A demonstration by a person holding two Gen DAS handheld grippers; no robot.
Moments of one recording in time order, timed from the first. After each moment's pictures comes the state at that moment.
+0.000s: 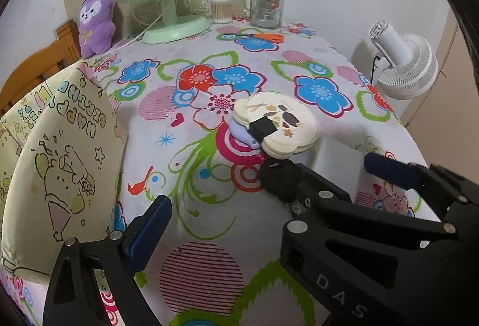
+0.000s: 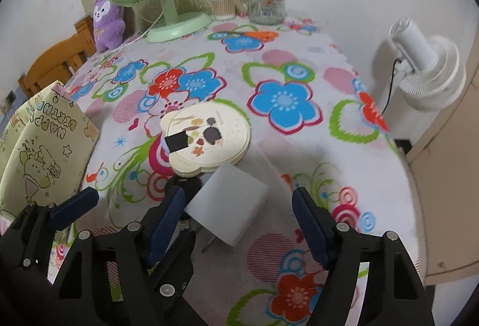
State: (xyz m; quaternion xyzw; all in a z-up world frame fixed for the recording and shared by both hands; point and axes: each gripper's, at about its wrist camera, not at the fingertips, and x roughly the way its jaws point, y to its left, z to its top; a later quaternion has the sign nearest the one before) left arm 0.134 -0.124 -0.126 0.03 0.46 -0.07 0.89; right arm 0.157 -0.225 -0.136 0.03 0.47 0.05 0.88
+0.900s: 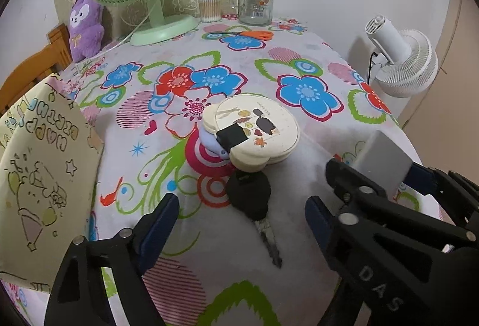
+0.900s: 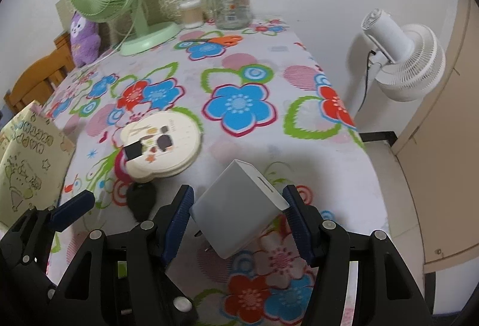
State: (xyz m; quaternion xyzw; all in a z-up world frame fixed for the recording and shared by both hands) left arm 0.147 -0.151 -0.131 0.03 0.46 -0.07 0.89; right arm 0.153 -0.264 -0.132 0.04 0.45 0.00 0.89
